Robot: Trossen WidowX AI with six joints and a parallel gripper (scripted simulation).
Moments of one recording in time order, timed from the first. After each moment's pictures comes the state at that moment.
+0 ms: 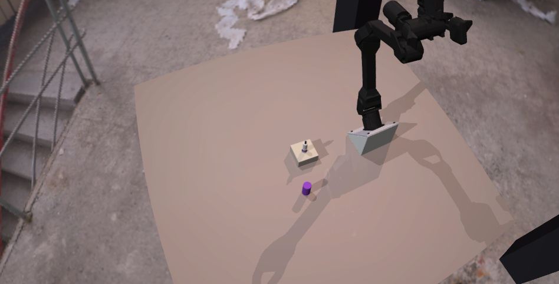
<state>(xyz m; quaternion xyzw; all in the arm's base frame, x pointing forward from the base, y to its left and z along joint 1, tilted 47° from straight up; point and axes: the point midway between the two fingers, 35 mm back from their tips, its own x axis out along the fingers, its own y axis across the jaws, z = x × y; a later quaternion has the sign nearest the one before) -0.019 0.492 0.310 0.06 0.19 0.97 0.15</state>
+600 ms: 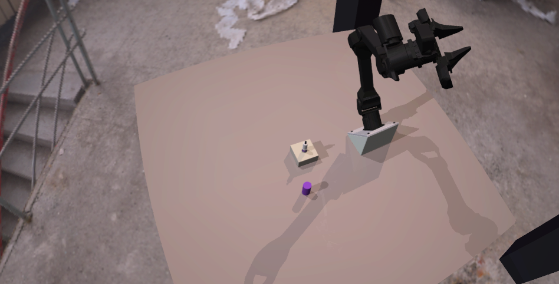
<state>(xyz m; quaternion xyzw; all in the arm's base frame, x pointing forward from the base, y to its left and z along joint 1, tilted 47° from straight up) 0.112 0.561 0.260 0.26 0.44 0.78 0.36</state>
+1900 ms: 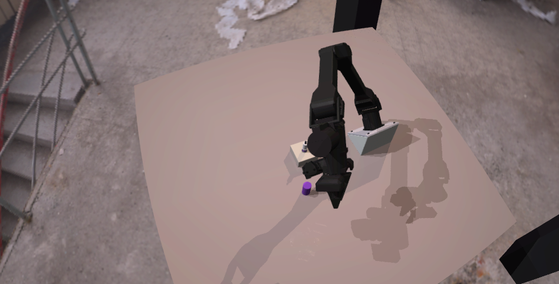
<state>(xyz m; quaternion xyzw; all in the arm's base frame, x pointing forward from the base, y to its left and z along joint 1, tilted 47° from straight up) 0.360 0.269 -0.040 0.27 0.59 -0.26 0.72</state>
